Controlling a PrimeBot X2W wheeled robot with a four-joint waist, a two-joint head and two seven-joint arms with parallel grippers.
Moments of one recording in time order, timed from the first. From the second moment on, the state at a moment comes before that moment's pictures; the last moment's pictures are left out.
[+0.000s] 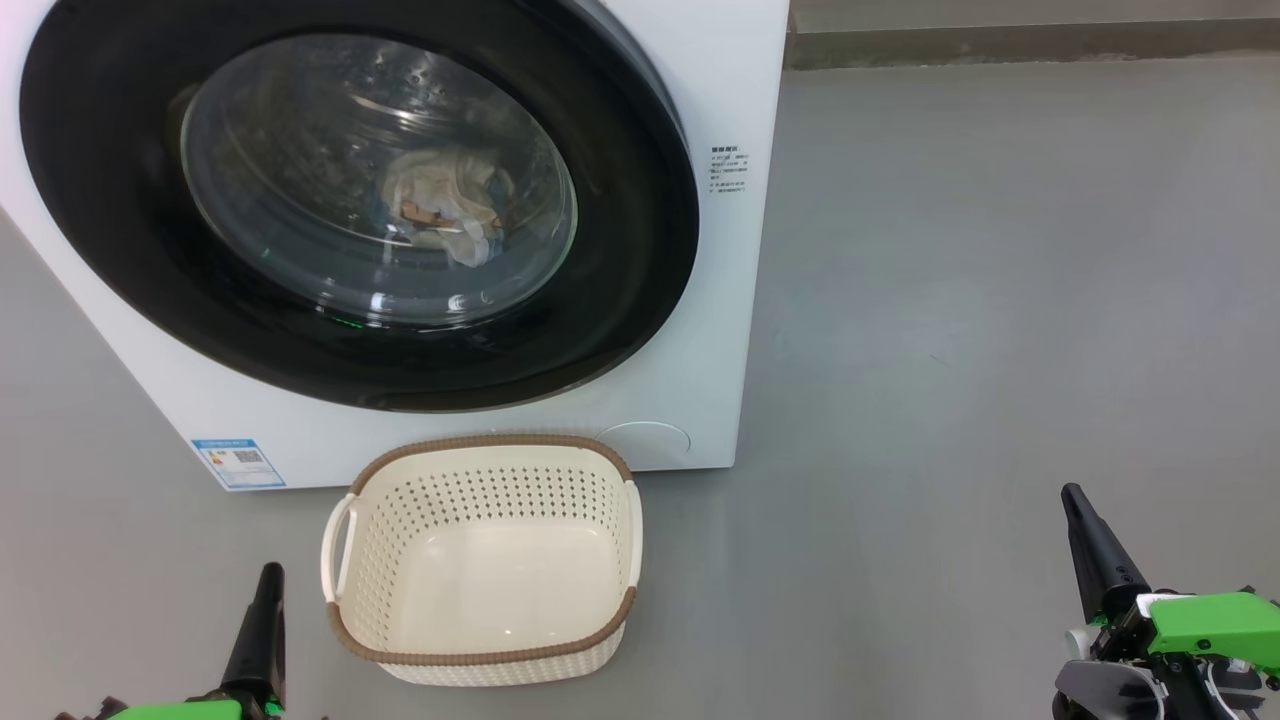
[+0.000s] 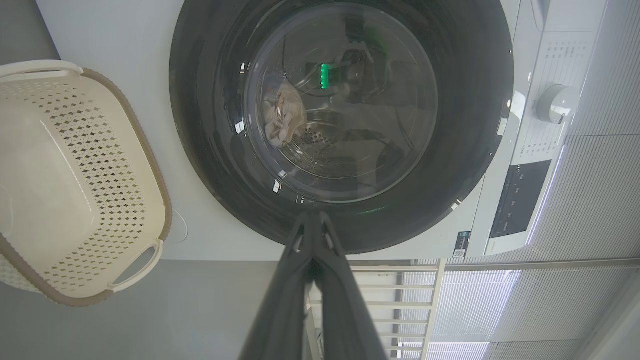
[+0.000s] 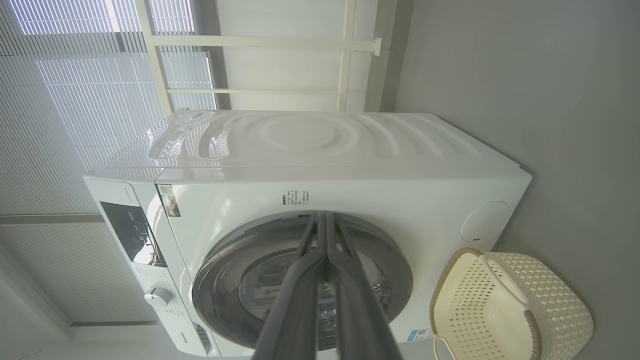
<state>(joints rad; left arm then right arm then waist) -0.07 0.04 0.08 0.28 -1.60 -0.13 0.11 -0.06 -0.04 -0.13 0.27 1.61 0.13 0.11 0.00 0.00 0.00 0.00</state>
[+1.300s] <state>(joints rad) -0.07 0.04 0.08 0.28 -1.60 -0.13 0.11 -0.06 -0.04 -0.13 0.27 1.61 0.13 0.11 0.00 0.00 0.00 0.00</state>
